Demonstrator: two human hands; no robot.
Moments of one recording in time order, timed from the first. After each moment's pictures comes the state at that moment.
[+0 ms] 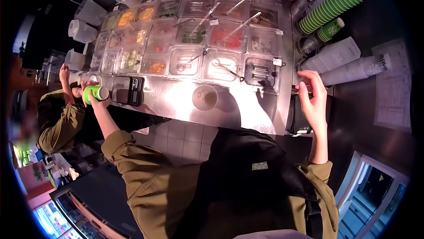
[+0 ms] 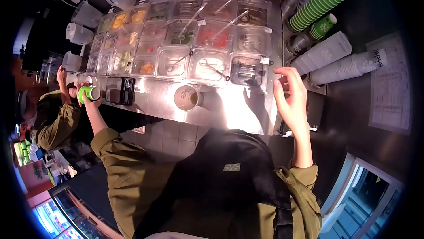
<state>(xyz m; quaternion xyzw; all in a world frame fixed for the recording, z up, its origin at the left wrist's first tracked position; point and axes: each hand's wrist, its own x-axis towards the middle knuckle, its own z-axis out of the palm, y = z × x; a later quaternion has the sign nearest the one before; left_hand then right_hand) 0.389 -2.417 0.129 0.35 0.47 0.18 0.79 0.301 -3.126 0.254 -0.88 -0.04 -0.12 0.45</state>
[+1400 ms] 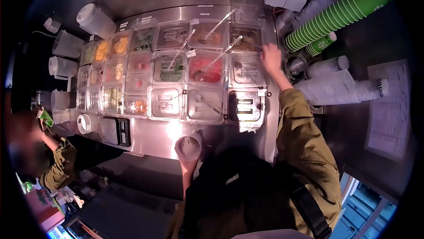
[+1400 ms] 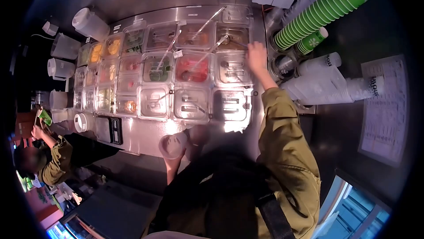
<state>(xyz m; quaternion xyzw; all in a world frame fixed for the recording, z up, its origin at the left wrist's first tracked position) 0.281 -2.829 0.028 0.87 0.11 0.05 0.49 0.581 -3.217 0.018 -0.98 -0.01 -0.17 0.03</state>
